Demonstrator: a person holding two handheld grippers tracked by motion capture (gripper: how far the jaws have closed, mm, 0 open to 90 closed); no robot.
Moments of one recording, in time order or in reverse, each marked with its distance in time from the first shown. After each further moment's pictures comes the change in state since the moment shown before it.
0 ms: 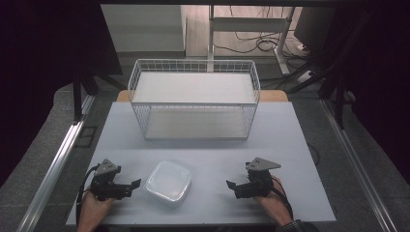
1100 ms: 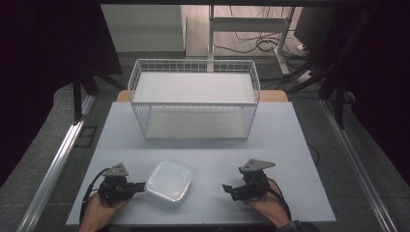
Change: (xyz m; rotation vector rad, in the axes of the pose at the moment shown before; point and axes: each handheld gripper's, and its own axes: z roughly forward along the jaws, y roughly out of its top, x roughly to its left) left arm -0.029 0.012 -0.001 0.109 -0.302 0.065; right arm 0.013 0.007 0.001 0.091 0.083 0.010
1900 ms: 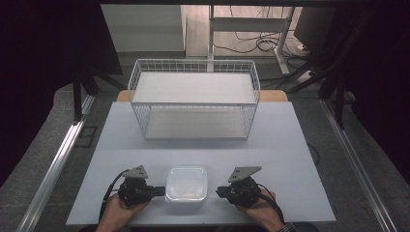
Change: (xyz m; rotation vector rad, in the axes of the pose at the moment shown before) left arm -0.033 0.019 0.037 0.018 -0.127 0.037; right arm 0.036 0.008 0.002 0.096 0.182 -0.132
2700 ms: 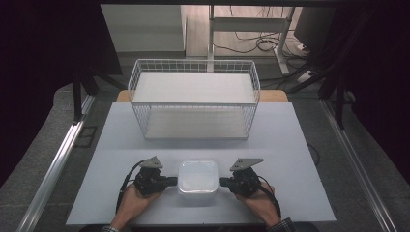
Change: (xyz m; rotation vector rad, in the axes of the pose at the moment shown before) left arm 0.009 0.029 0.032 -0.017 0.034 -0.002; right arm -0.024 0.007 0.005 -0.033 -0.065 0.086
